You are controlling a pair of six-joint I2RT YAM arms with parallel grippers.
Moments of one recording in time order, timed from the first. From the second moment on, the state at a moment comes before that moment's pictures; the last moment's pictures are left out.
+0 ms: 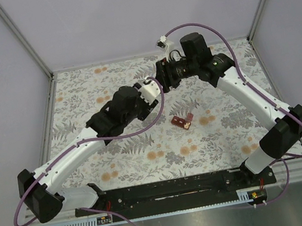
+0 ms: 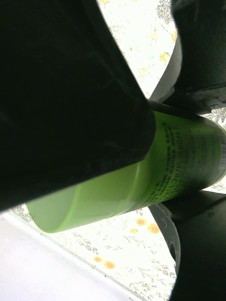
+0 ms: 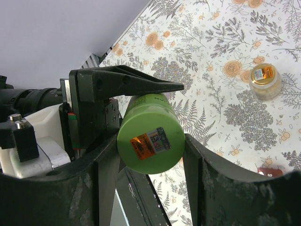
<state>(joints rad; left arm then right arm) -0.84 1.28 1.18 -0.41 -0.19 0.33 0.53 1.56 1.62 -0.58 -0.72 0.30</state>
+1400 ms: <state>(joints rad) -0.78 1.24 1.16 -0.32 0.18 0.24 0.54 1.44 1.53 -0.58 -0.75 0.17</state>
